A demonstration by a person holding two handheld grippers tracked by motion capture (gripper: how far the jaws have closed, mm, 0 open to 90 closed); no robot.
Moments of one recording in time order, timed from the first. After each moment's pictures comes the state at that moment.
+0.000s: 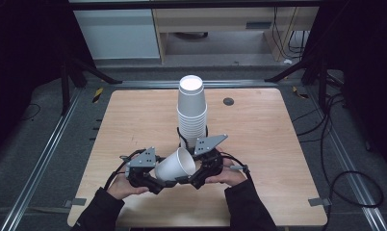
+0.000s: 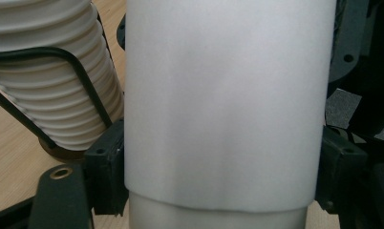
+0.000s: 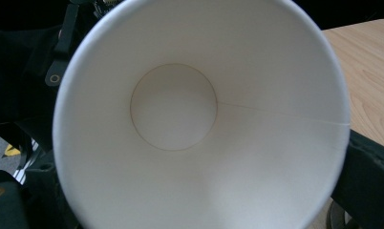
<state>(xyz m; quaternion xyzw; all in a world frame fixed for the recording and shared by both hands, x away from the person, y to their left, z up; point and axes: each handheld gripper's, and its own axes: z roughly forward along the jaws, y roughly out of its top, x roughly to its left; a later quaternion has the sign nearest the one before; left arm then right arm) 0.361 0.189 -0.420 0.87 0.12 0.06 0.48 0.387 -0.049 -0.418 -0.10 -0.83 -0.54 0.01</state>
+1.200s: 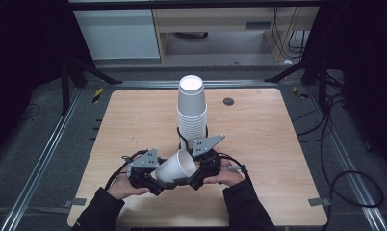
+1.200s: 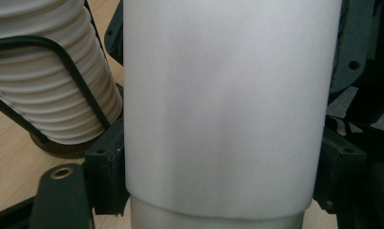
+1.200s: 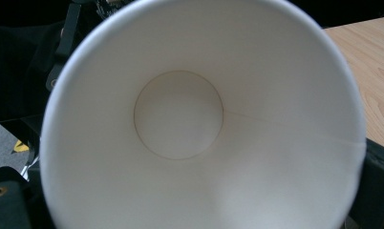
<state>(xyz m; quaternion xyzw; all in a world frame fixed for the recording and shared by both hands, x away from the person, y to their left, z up) 0.360 0.186 -0.422 0.88 0.11 0.05 0.46 0.388 -0.044 -0.422 -0.09 -0.84 -0.54 0.02</state>
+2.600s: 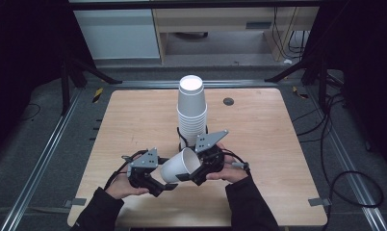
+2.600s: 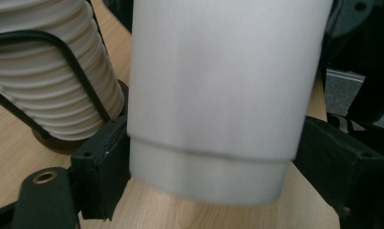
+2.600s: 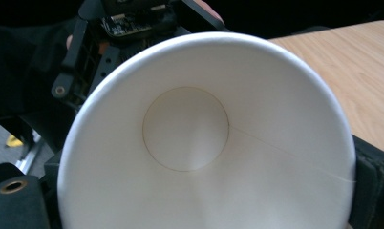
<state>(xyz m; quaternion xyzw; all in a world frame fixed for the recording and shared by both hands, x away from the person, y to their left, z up) 0.362 0.189 -0.422 0.88 0.12 0.05 0.45 0.391 -0.054 -0.404 -0.09 -0.84 -0.53 0.01</state>
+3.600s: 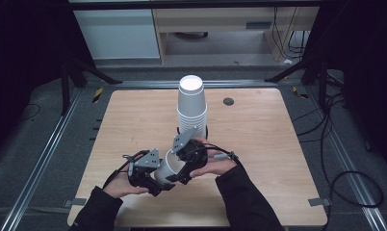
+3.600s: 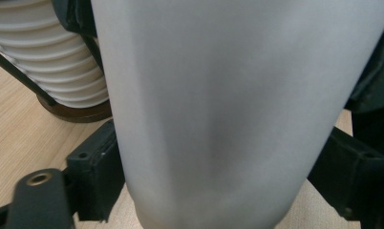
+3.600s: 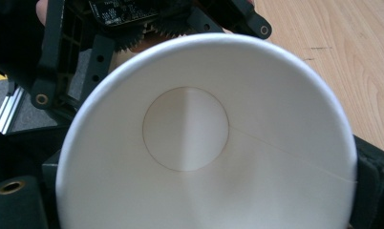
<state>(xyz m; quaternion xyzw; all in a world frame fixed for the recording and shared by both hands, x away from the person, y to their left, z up) 0.367 0.189 -0.429 0.90 0.12 0.06 0.40 0.398 -0.004 -0.392 -0.05 -0.91 -0.41 0.00</state>
